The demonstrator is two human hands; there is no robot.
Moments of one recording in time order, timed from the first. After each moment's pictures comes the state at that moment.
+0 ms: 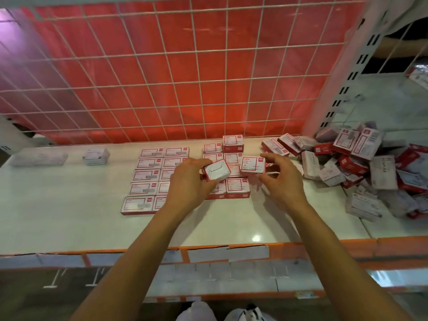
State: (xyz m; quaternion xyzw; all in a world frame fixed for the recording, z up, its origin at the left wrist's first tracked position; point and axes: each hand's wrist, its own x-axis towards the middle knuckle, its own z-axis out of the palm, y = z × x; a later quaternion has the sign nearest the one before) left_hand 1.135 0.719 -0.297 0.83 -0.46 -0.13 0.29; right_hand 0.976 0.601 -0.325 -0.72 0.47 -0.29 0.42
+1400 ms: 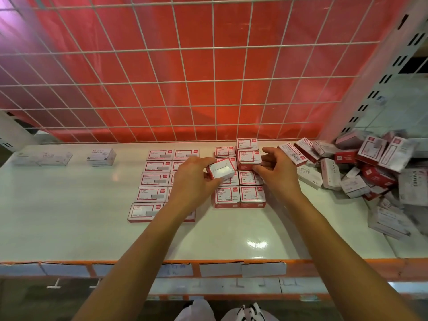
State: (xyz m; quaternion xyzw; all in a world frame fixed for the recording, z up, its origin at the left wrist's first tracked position) left_hand 1.171 0.706 -0.306 0.84 -0.44 -0.17 0.28; right_hand 1.031 0.589 -0.325 -0.62 0.47 -0.29 0.55
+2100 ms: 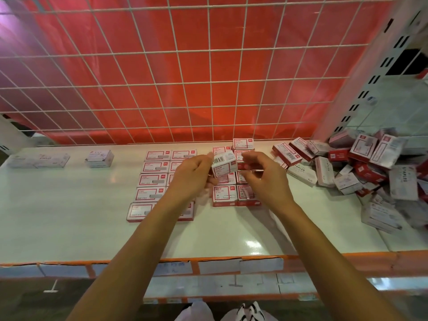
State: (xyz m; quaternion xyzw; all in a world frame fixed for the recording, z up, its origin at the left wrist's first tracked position) left_hand 1.169 0.706 -0.297 0.77 -0.31 -0.34 0.45; right_hand 1.028 0.615 -0.316 -0.78 0.40 -0.27 0.40
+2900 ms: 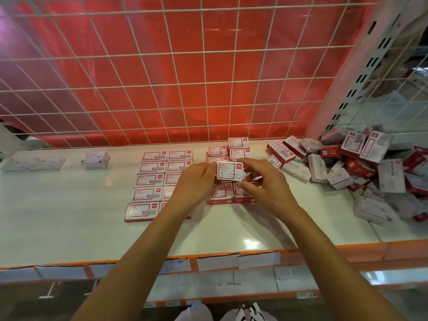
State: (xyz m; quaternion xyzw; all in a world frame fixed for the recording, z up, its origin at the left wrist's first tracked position) left_hand 1.153 0.707 -0.300 0.81 -0.38 -0.28 0.34; right_hand 1.007 0.620 -0.322 -0.82 0.35 -0.25 0.38
